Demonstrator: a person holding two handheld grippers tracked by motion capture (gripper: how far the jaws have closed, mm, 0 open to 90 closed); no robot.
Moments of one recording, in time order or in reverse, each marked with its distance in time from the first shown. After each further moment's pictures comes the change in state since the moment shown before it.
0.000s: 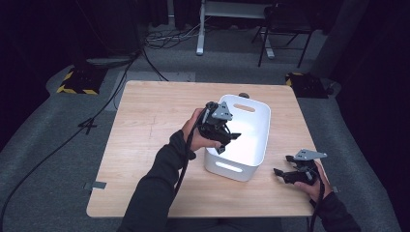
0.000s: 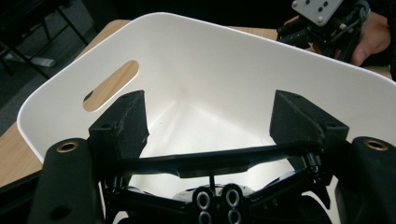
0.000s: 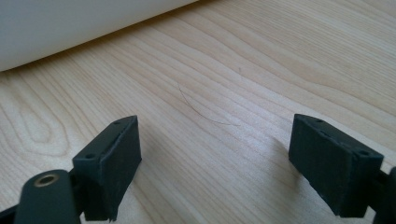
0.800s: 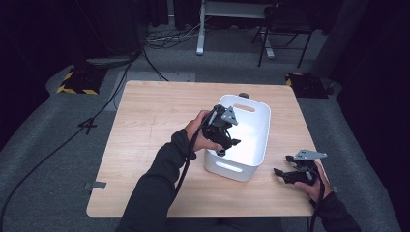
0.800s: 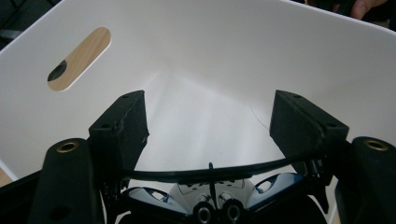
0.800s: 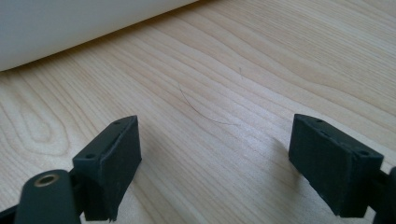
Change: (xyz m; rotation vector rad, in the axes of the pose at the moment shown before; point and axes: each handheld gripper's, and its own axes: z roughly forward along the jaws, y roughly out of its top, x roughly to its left) left arm -0.003 0.004 0.015 0.163 -0.065 0.037; right arm 0.000 0.000 0.000 -0.002 0.000 0.001
